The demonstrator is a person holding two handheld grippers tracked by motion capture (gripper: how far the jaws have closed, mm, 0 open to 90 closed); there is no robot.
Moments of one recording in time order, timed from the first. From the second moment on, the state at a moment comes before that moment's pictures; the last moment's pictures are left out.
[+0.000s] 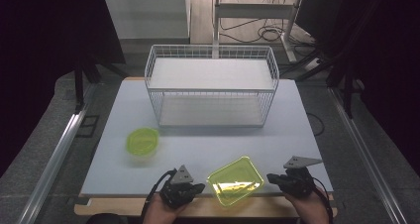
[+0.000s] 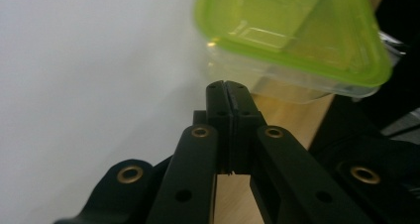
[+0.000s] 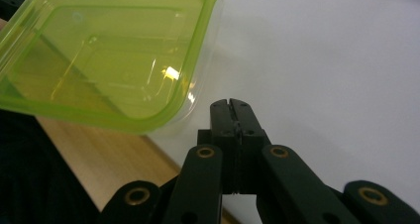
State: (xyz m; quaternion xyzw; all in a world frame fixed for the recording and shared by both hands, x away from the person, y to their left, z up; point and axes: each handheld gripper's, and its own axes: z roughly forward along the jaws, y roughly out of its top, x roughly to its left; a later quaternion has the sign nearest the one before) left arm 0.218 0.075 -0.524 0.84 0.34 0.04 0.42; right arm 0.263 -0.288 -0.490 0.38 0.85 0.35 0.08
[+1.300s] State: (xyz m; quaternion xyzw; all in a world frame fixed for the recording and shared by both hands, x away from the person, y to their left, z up) left arm 0.244 0.095 -0.528 0.83 0.39 0.03 0.39; right arm 0.267 -0.250 -0.498 0.34 0.87 0.35 0.04
